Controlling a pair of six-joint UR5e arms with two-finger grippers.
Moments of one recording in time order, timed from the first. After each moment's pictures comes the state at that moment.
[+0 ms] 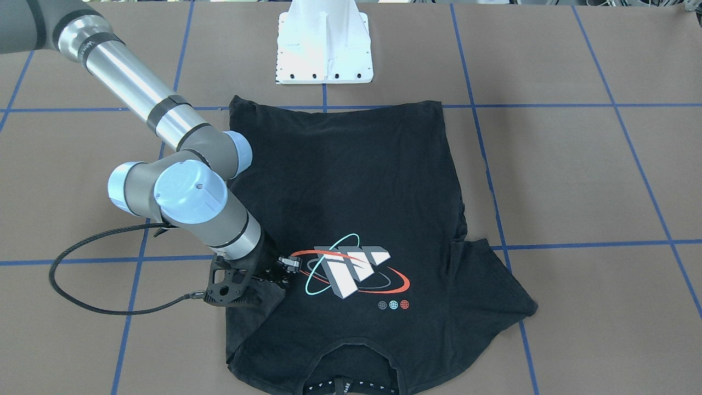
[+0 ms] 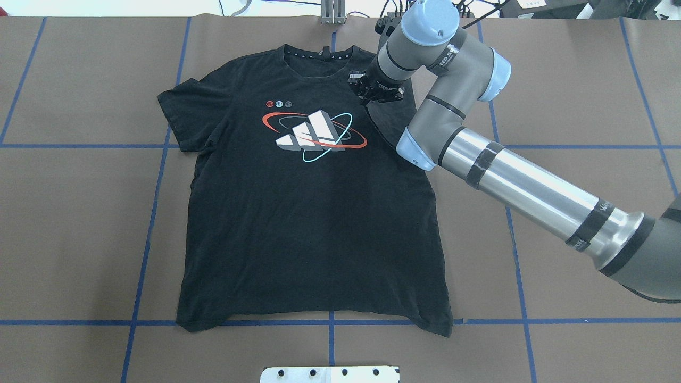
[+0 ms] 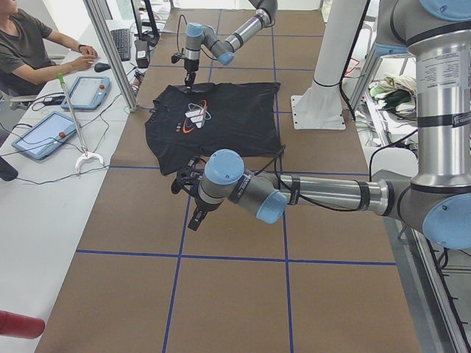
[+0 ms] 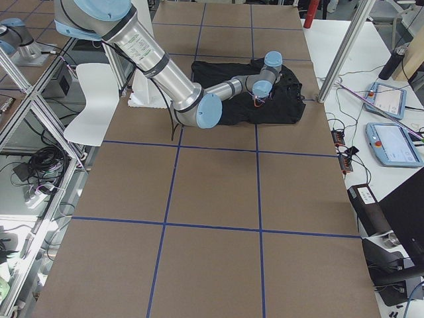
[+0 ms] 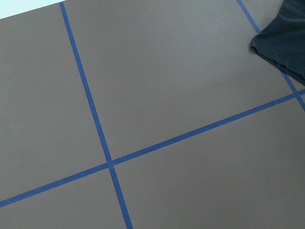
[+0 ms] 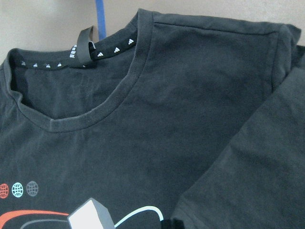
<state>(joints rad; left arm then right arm) -1.53 -1.43 -1.76 -2.06 -2.41 -0.06 0.79 -0.63 0.96 -0.93 2.05 1.30</state>
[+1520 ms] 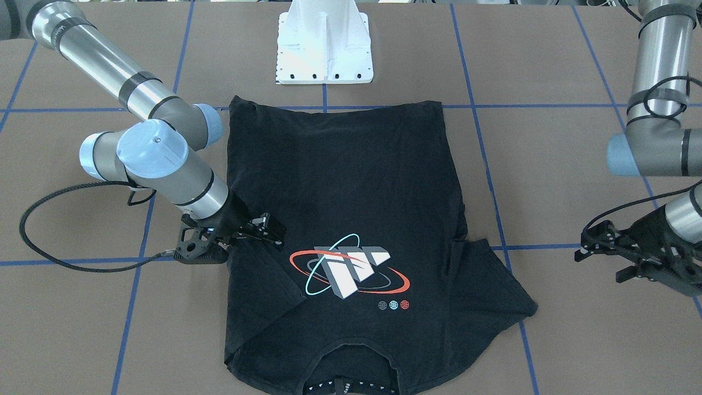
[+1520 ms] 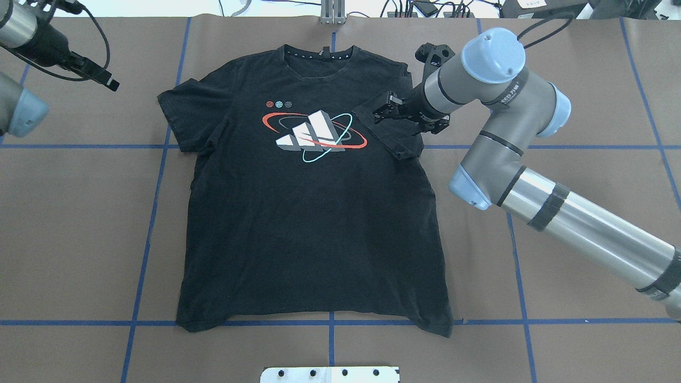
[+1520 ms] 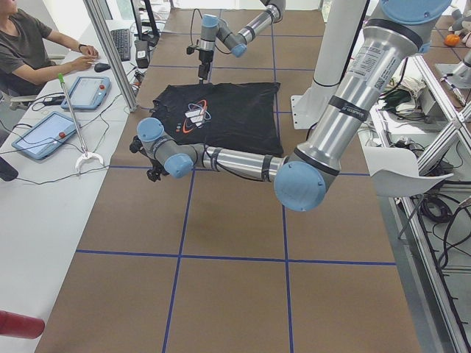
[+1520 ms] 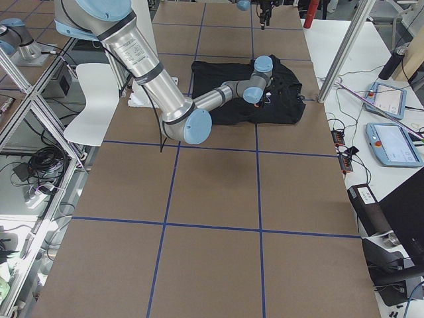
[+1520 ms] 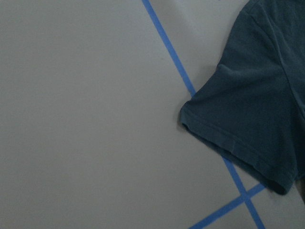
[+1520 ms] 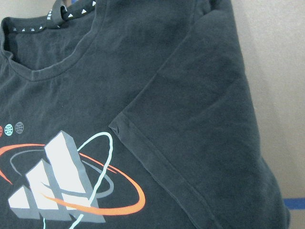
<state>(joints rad) -1.17 -2.10 -1.11 -2.22 -2.39 -0.32 0.78 -0.94 1.37 -0.93 2.08 1.34</state>
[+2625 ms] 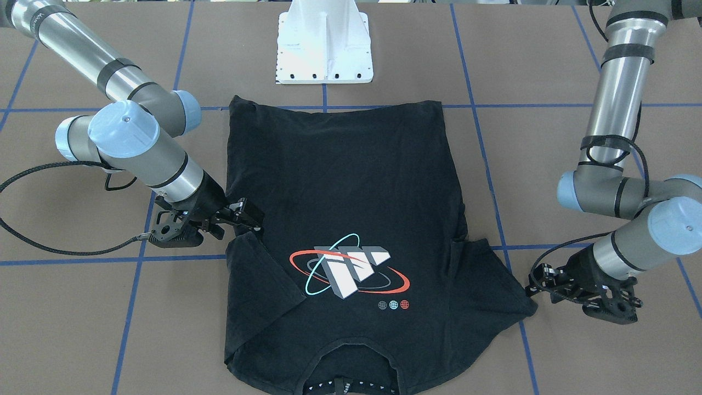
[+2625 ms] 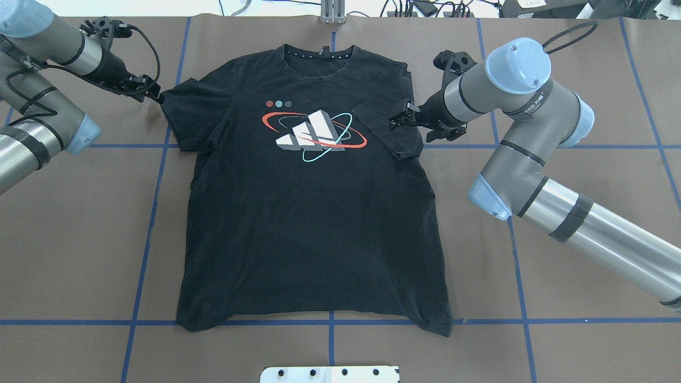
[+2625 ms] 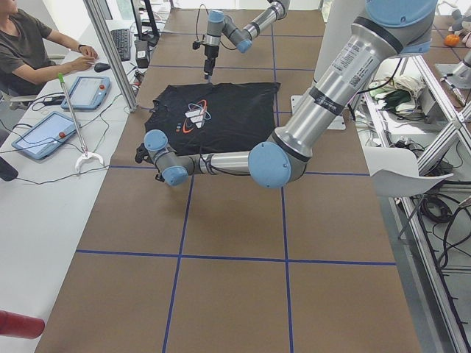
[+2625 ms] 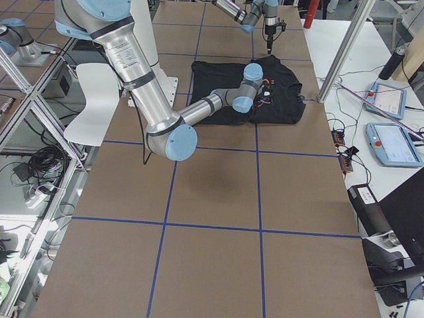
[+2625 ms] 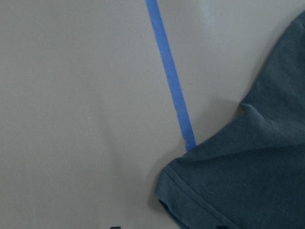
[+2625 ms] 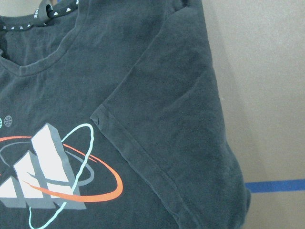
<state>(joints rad) -1.06 -2.23 -0.79 -2.54 -2.31 -0.71 0.78 -1.02 1.44 -0.93 2.08 1.34</state>
